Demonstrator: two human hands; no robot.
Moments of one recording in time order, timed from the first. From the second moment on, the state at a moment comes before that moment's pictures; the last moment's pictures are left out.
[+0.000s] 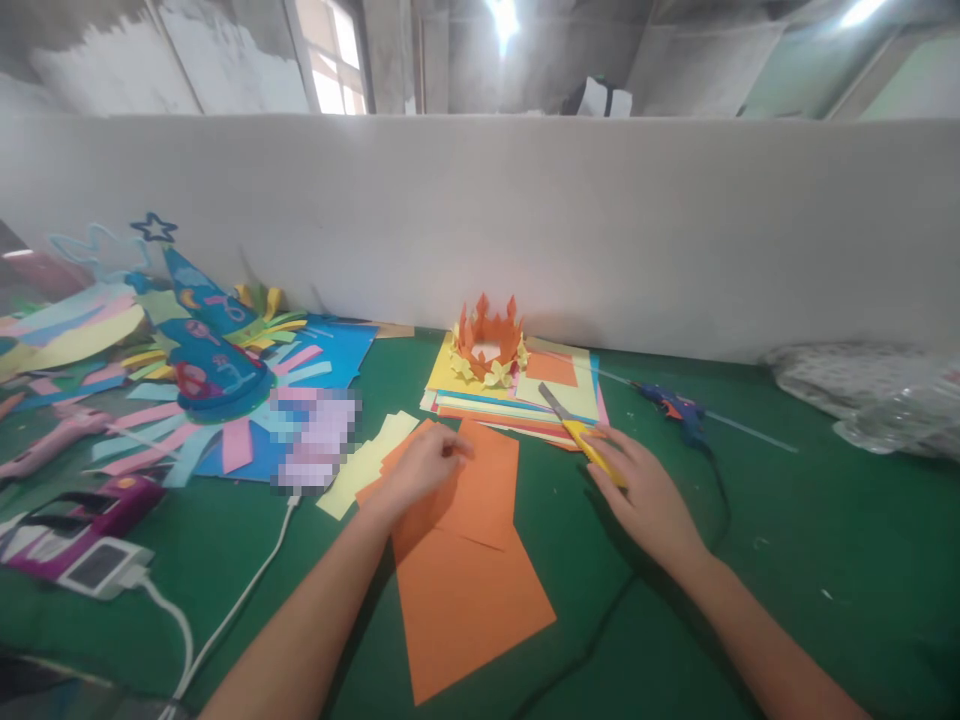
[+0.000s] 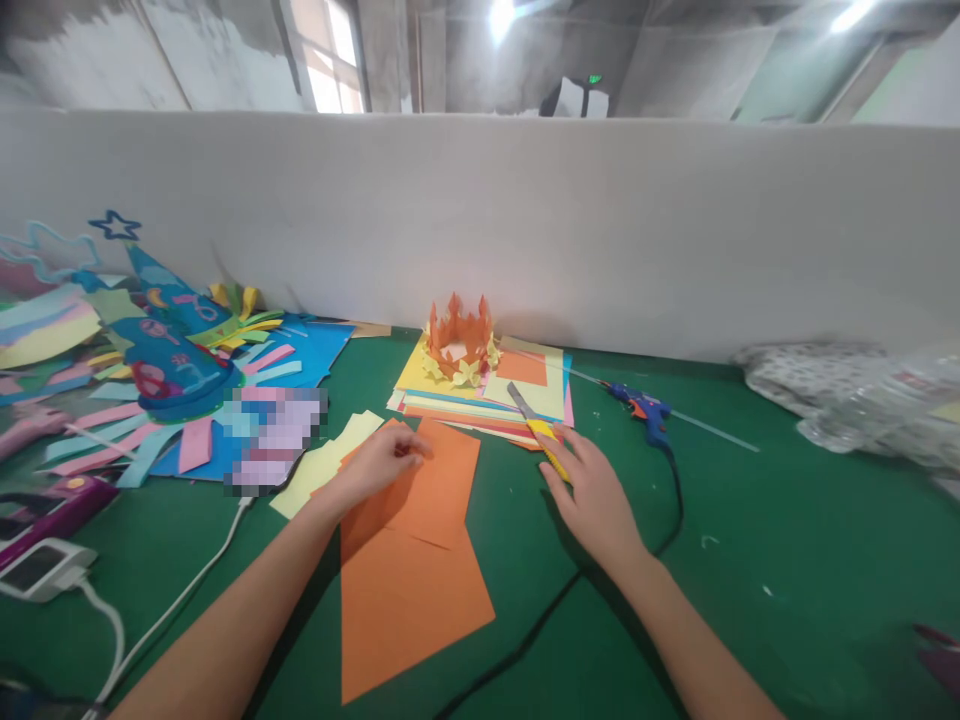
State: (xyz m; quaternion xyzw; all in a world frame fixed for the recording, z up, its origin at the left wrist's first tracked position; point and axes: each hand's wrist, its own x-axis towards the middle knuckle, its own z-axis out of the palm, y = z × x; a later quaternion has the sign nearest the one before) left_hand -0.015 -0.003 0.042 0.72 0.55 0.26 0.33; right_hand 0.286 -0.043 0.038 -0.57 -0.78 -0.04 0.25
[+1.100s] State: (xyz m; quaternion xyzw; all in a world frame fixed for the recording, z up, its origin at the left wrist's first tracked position) left_hand -0.042 0.000 0.063 0.65 0.68 0.16 0.30; right_hand 0.294 -0.114 0.071 -0.46 -0.83 0.30 0.10
